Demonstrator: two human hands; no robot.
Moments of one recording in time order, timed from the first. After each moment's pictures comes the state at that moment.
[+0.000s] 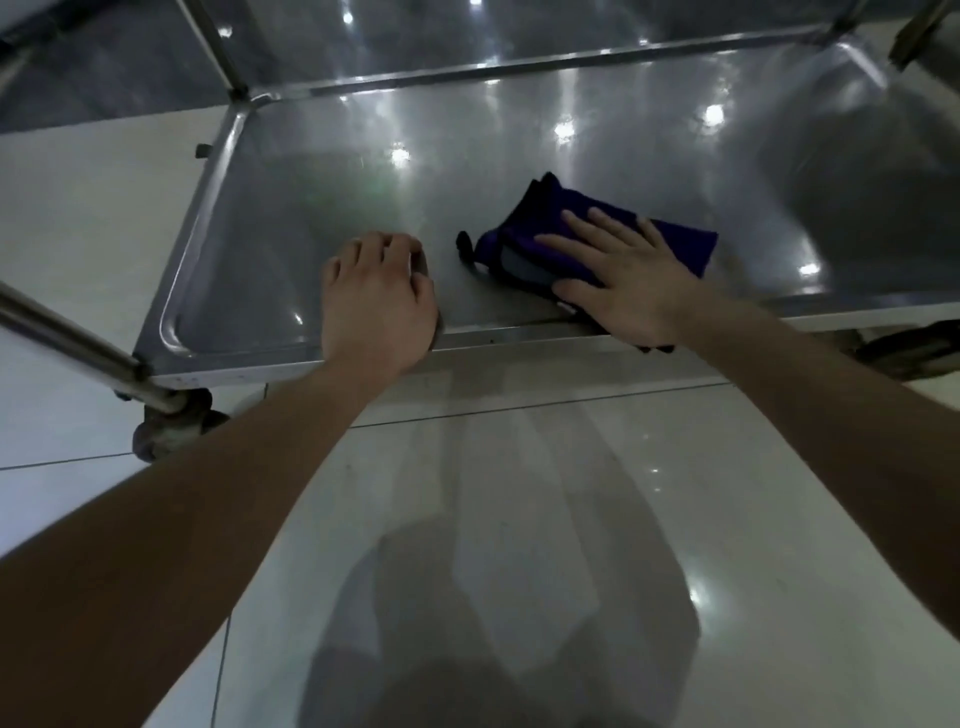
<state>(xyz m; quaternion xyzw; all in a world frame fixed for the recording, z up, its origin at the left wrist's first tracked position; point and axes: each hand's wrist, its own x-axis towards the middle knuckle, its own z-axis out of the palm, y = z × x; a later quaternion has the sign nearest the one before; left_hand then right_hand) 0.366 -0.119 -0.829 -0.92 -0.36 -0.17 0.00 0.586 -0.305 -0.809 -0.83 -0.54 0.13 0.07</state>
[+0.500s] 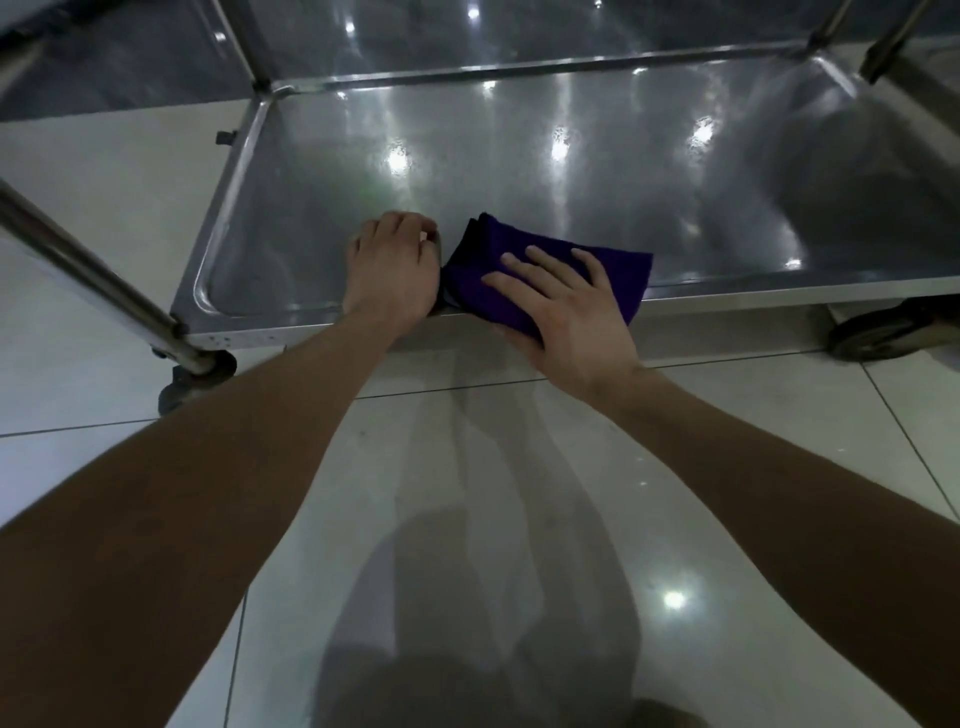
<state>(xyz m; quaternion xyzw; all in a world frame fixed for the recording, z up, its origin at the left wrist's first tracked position) 0.364 -0.110 -0.824 -0.91 -0.36 -0.17 -0.13 0.478 -0.315 -0.835 -0.79 -0.59 -0.09 0.15</state>
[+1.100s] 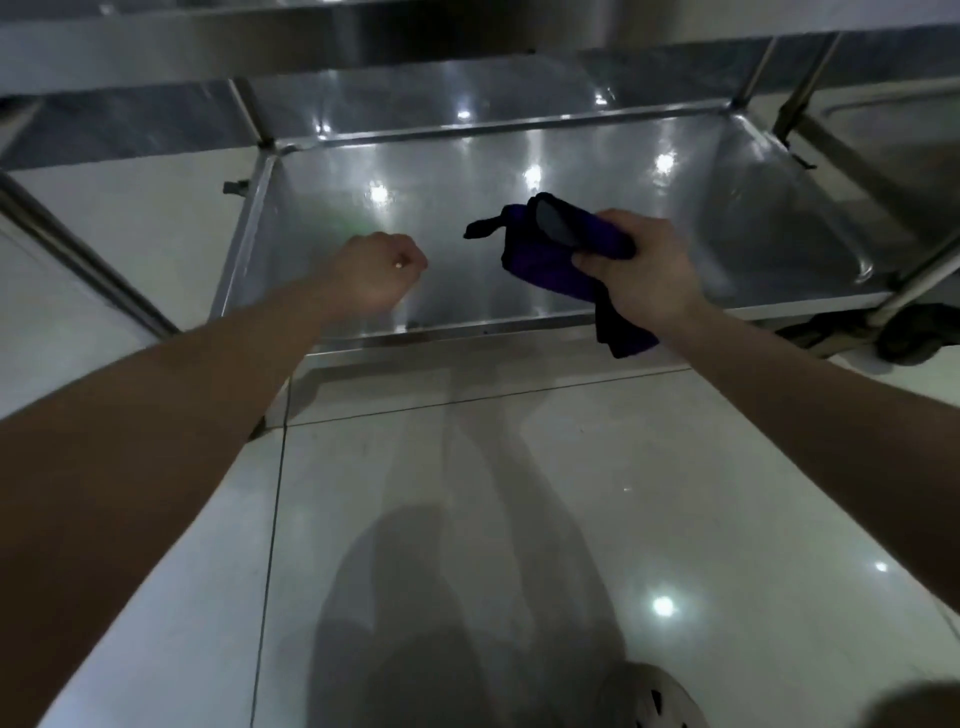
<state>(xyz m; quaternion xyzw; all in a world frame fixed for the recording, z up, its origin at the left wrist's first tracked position) 0.343 -0.096 -0.726 -0.93 -0.30 0.00 -0.23 0.518 -0.362 -0.713 -0.81 -0.35 0.11 0.47</state>
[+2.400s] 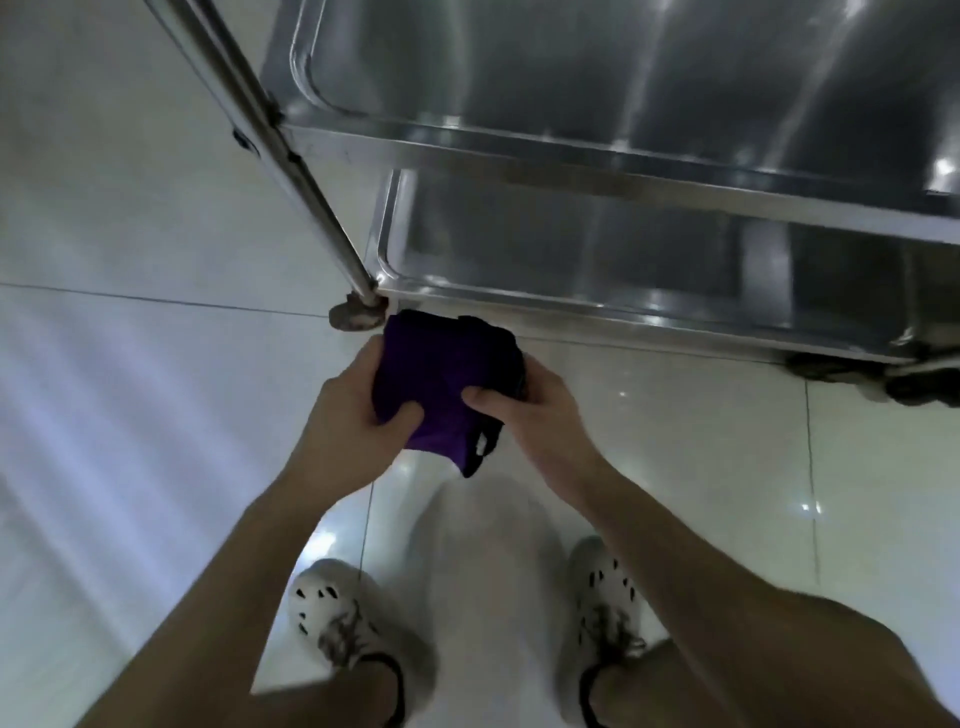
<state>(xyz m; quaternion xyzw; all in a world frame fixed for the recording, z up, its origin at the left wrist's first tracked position) 0.086 -0.204 -0.600 -0.74 -0.44 -0.07 -0.50 0.270 -0.323 -0.615 -0.66 -0.17 0.53 0.50</state>
